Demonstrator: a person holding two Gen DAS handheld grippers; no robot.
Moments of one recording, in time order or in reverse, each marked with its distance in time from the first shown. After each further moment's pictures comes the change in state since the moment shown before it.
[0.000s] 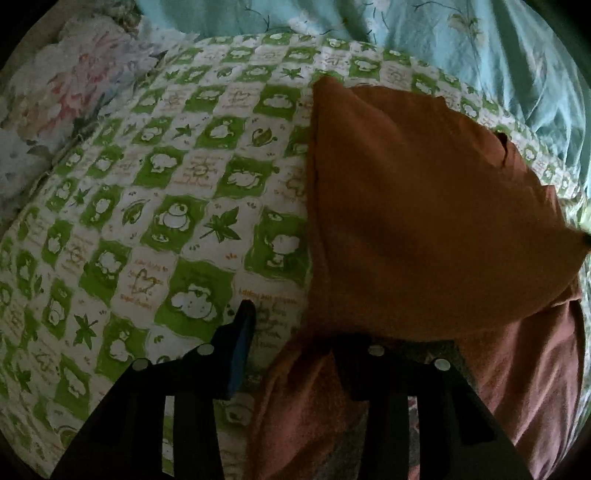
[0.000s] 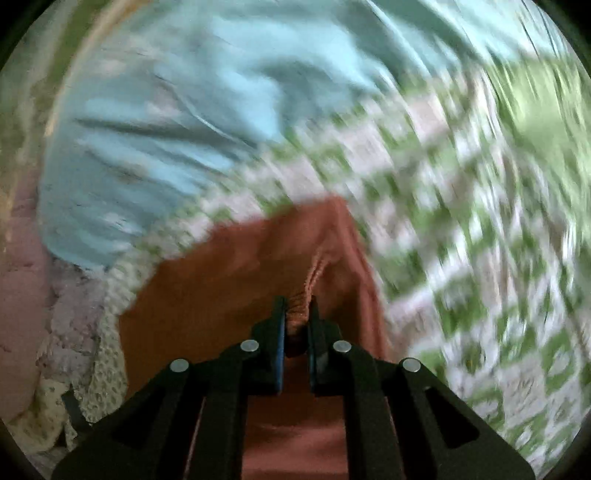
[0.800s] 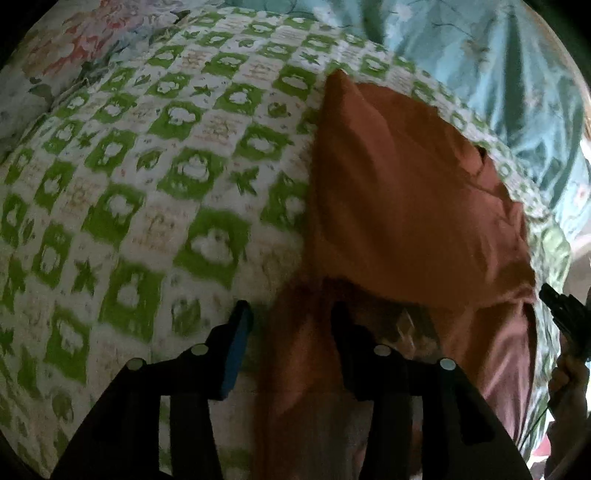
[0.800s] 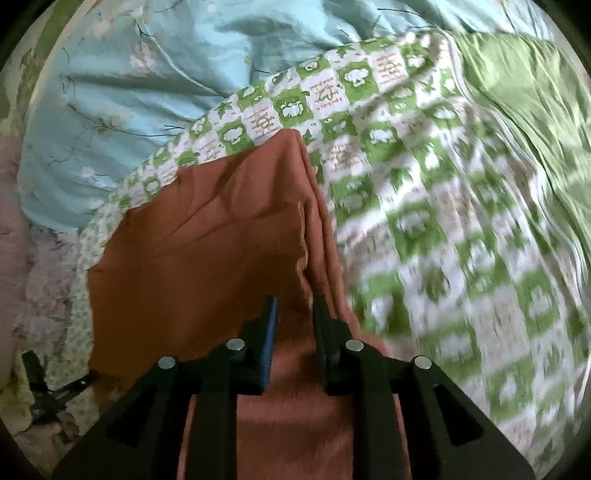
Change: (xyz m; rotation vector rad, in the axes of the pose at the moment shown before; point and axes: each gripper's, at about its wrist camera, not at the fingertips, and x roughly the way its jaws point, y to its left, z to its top) left arm -0.036 0.051 -0.029 -0.112 0.102 -0.187; right arm -0.024 -0.017 -0.041 -0.041 0.066 -0.079
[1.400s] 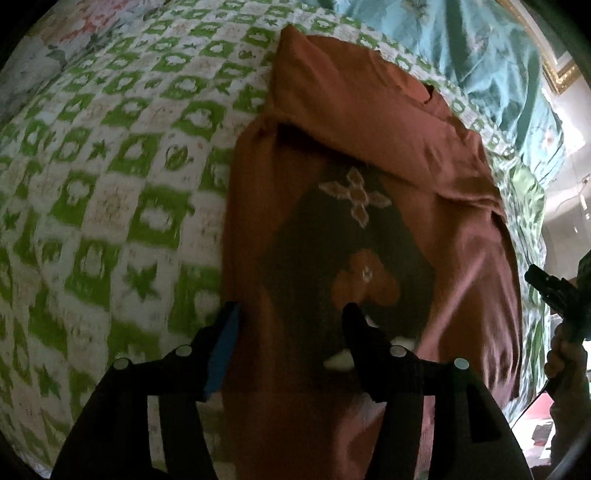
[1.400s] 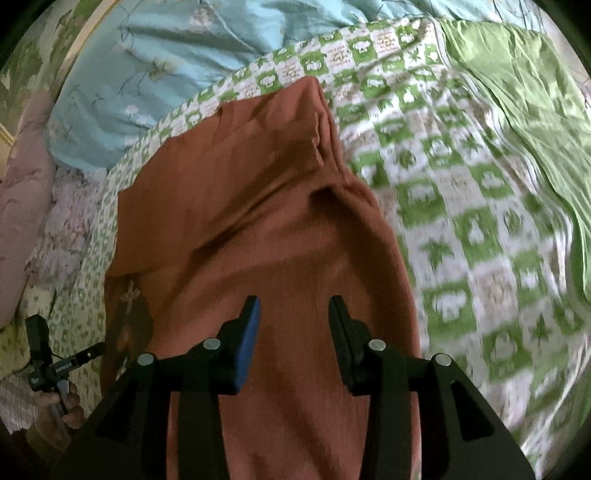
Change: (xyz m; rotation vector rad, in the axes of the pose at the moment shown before) left arm -0.057 -0.007 -0.123 0.066 0.077 -0.061; right arm -0.067 0.002 -0.096 -0.089 0.099 0.023
